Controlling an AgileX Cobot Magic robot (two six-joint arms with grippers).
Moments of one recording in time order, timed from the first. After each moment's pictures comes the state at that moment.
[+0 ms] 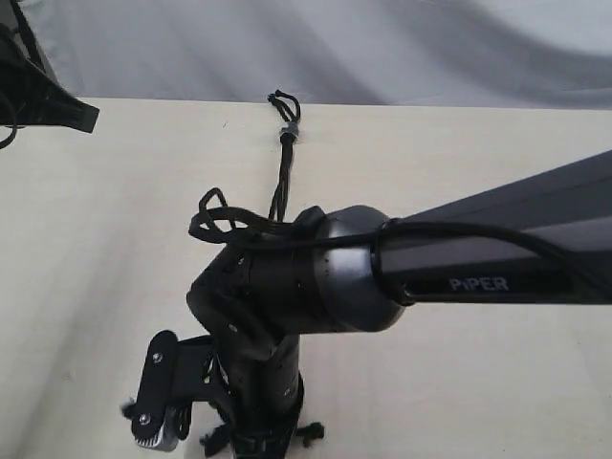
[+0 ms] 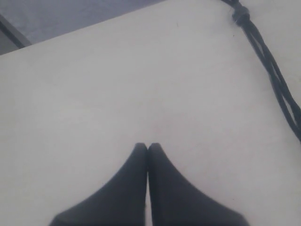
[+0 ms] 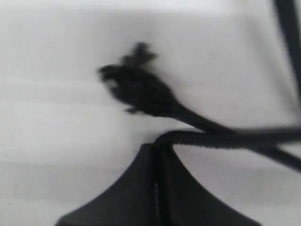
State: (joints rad) left arm -0.15 1.30 -0.96 0.24 0.50 -0.09; right arm 0.96 1.99 -1.19 0.01 0.83 -0.54
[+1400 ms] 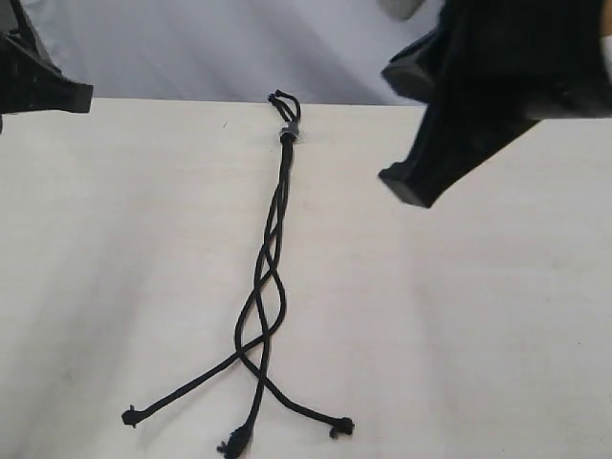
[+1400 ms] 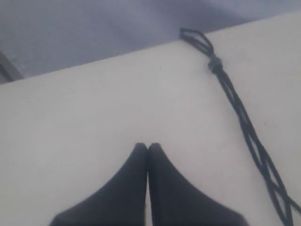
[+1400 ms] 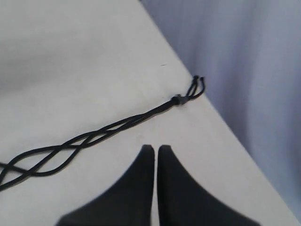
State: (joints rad) left arm -0.15 1.18 -0.87 0.16 0.34 -0.09; right arm 0.78 1.08 -1.04 -0.56 0.66 0.11
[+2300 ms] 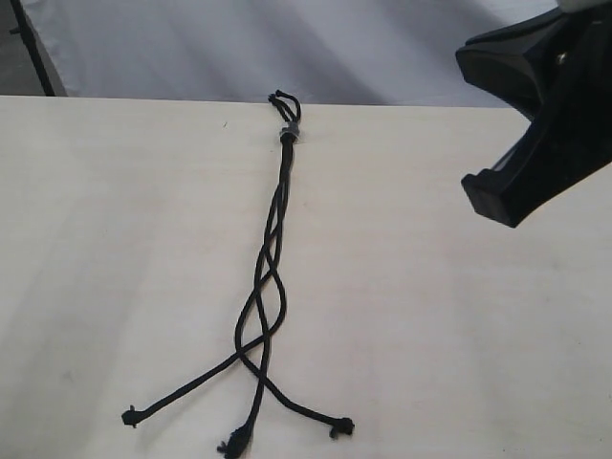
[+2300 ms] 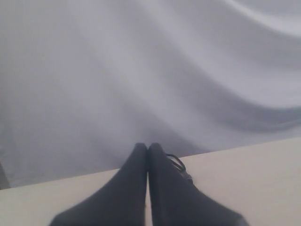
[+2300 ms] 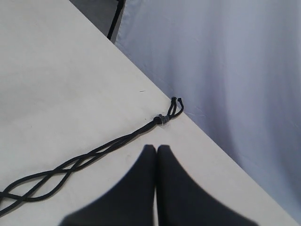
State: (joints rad) left arm -0.15 0.68 -0.59 0.12 0.04 -0.12; right arm 0.78 0.88 -0.87 -0.70 0.57 0.32
